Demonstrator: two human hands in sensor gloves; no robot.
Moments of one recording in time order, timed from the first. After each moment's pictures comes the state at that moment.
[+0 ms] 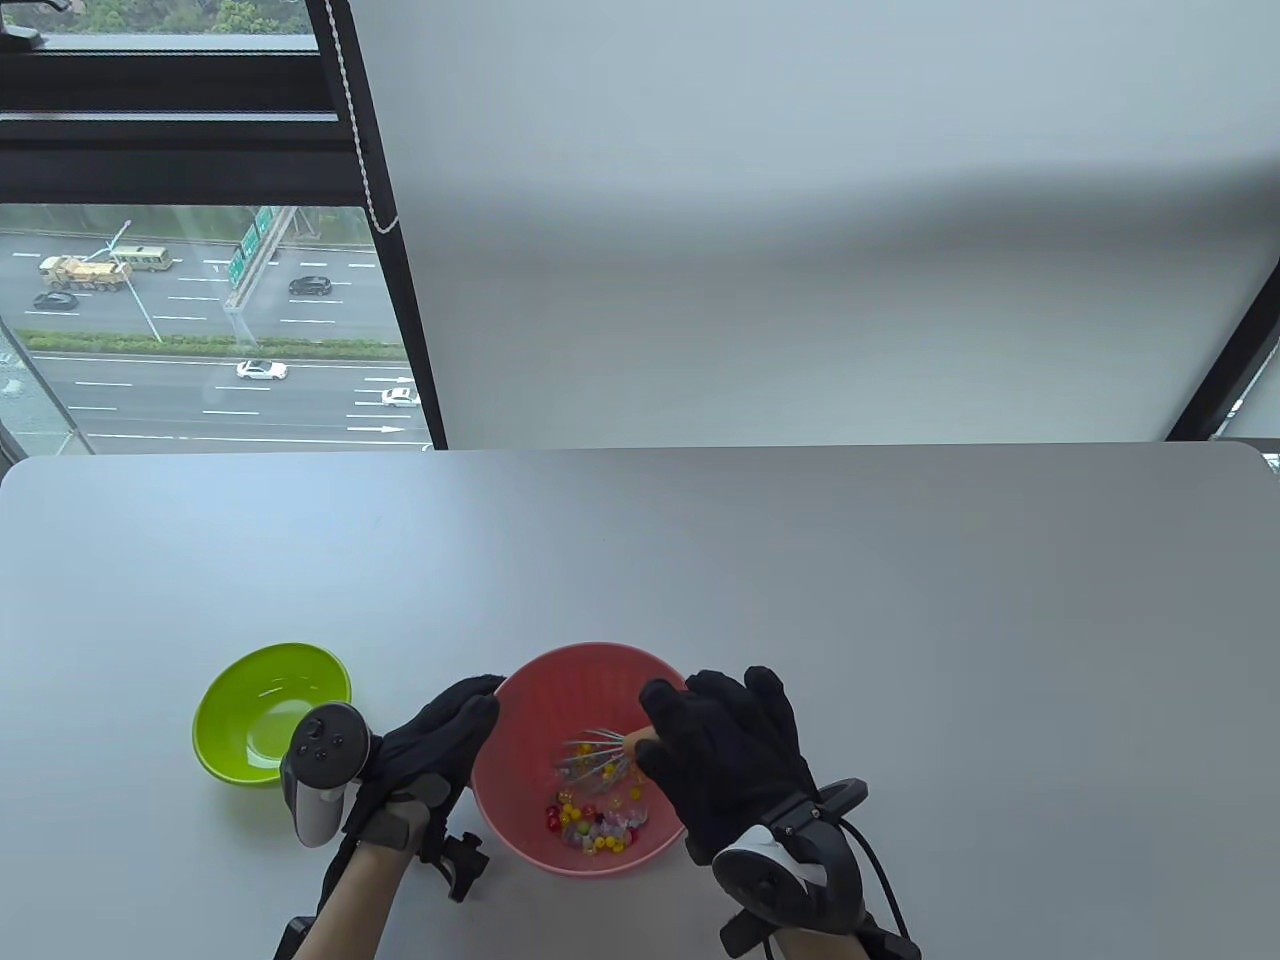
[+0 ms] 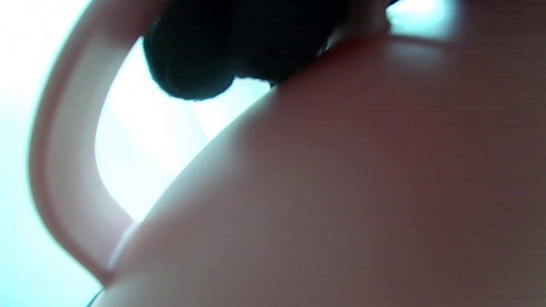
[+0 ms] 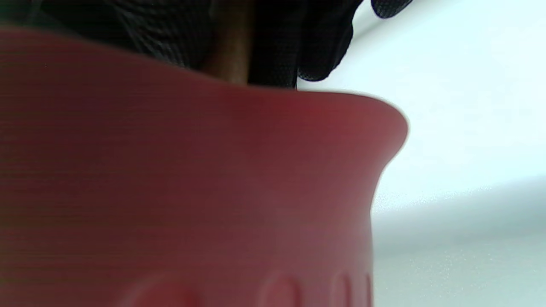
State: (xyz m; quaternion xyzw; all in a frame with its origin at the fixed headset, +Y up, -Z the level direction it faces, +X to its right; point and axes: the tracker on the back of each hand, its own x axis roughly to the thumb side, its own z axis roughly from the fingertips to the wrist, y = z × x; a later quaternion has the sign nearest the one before) left_hand -0.267 -0.754 -0.351 0.01 -0.14 0.57 0.81; right_hand 0.063 -0.673 -0.261 0.21 -0.39 0.88 0.18
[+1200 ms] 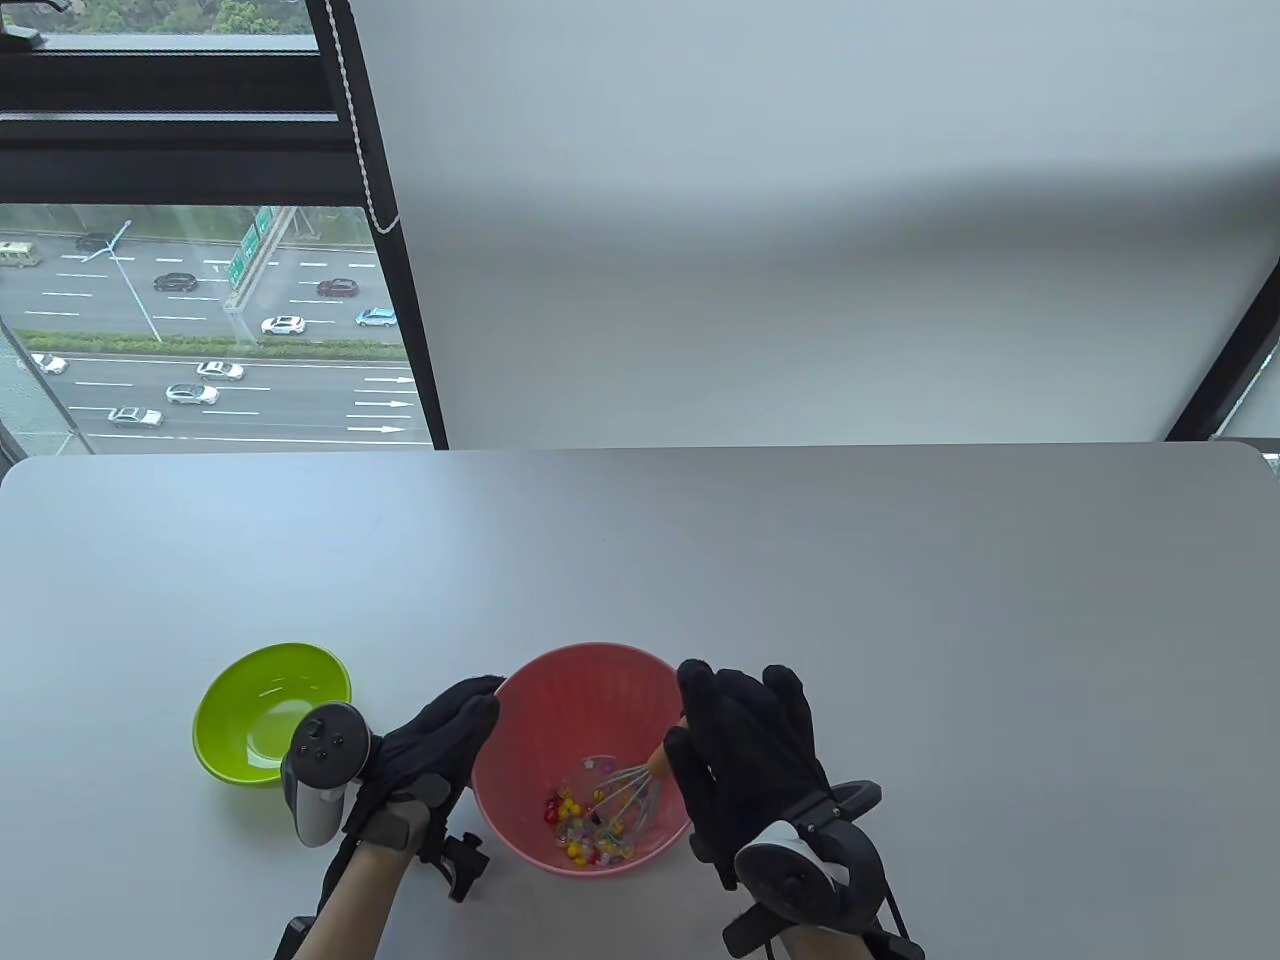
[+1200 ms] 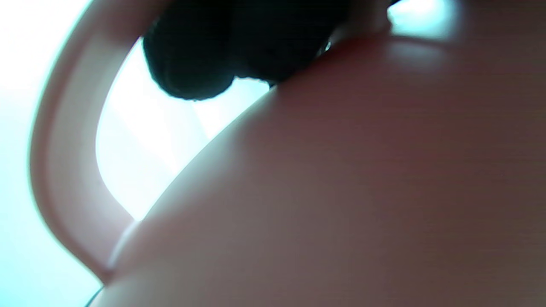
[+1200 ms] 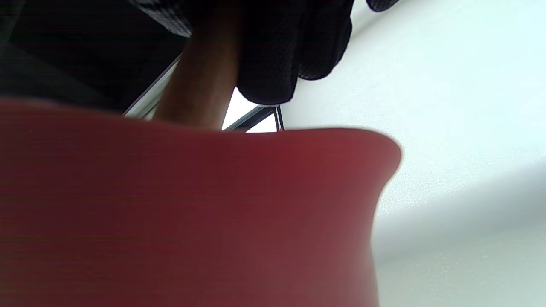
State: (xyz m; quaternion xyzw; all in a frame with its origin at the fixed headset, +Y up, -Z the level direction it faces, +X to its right) left_hand -0.267 -0.755 -0.352 0.00 -0.14 0.57 0.81; right_hand 0.072 -0.672 -0.263 0.19 -0.39 0.87 0.24
